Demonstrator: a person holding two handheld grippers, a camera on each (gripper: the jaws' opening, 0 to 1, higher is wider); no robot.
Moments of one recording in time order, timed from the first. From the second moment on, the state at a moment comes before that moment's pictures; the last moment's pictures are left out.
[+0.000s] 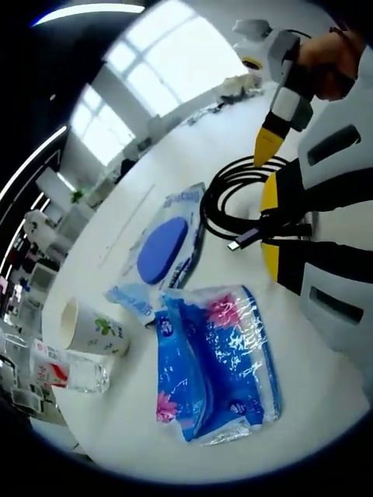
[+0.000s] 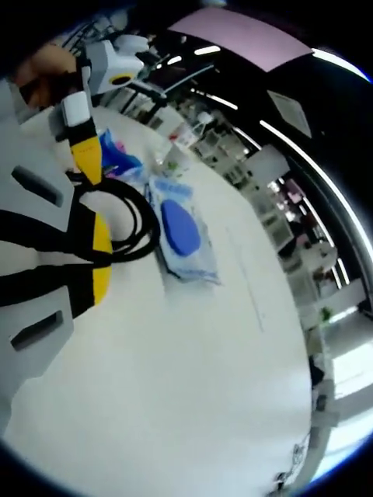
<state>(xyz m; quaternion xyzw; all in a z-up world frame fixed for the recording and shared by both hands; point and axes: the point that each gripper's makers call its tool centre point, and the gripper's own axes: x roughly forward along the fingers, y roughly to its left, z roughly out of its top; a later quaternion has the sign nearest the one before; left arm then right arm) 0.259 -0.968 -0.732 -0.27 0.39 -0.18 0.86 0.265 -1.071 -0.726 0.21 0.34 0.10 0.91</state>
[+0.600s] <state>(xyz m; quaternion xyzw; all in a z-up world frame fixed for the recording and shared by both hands) 0.256 -0.998 -0.734 -0.28 0.40 -0.22 0.84 0.257 -1.102 -0.726 0.21 0.34 0.08 0.91</state>
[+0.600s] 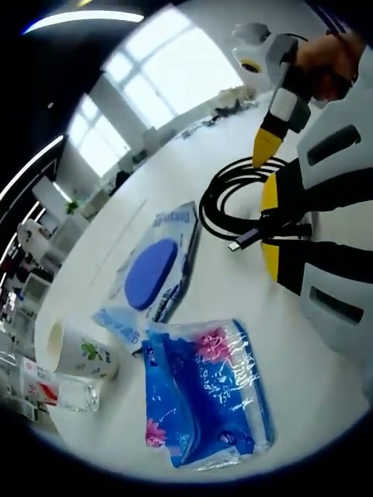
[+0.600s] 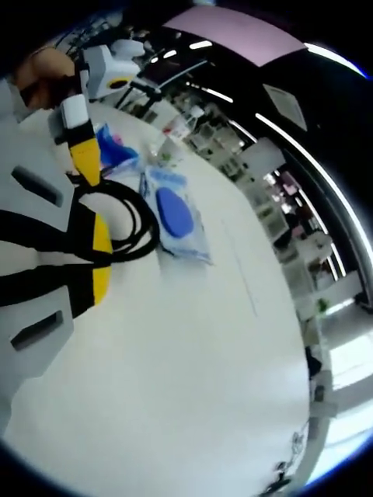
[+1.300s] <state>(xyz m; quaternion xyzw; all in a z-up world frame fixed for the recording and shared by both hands) 0.270 -1.018 -0.752 -0.31 0.42 -0.23 0.82 0.263 -1.111 -0.729 0.18 0.35 0.07 0.92</state>
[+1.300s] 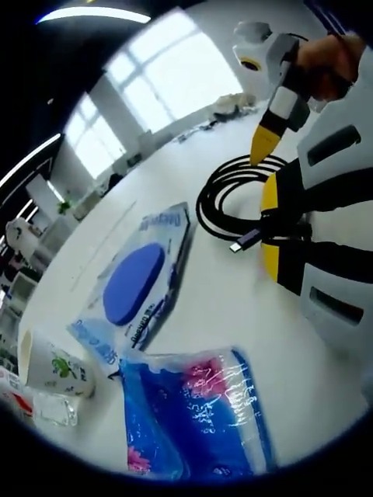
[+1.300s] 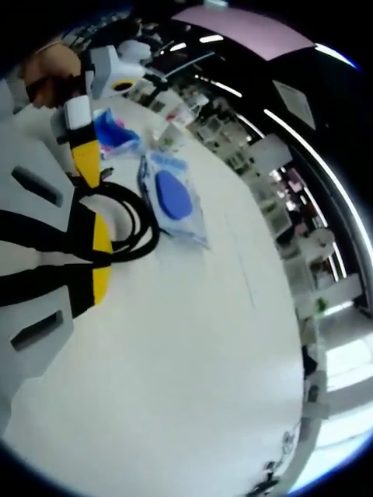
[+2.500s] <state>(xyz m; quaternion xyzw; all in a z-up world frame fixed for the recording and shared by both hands) 0.274 -1.018 -0.744 -0.26 0.41 -0.25 0.84 0.269 -1.124 -0.754 0.14 0.37 0.06 0.92</state>
